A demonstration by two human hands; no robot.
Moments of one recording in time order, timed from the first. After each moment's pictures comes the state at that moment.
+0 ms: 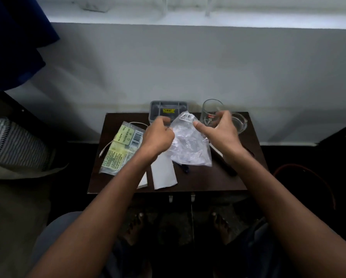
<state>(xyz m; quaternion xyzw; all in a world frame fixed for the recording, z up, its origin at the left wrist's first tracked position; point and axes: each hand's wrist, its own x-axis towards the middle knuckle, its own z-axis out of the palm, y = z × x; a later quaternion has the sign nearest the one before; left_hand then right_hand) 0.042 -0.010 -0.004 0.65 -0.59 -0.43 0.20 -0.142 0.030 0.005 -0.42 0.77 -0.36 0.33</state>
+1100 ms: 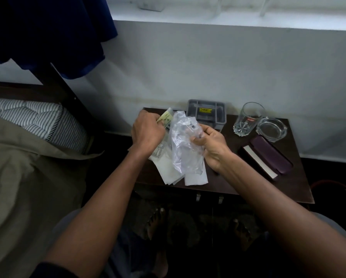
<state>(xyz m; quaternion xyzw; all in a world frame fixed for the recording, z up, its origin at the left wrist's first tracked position) 0.155 -0.021 -0.005 0.74 -0.62 -0.16 0.20 -0.033 0.012 -0.034 -0.20 0.54 -0.47 0.67</state>
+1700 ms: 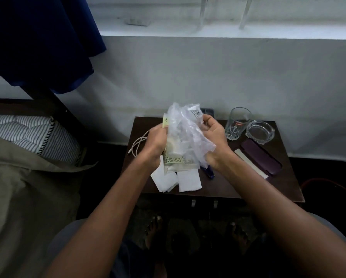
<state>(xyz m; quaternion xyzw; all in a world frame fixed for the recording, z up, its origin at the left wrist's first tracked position) 0.113 -0.003 0.012 0.61 -0.38 -0.60 0.36 -0.048 -0.001 -0.015 -0.22 0.48 -0.56 0.64</state>
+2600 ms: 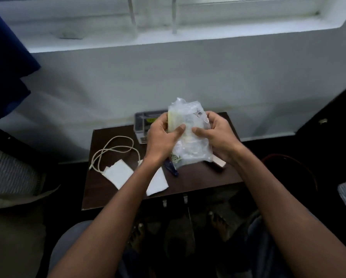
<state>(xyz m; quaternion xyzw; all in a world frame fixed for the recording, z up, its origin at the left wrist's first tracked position) -0.003 0.016 0.017 0.49 -0.56 -0.53 0.41 -0.179 0.059 0.020 -0.35 0.57 -0.53 0.52</state>
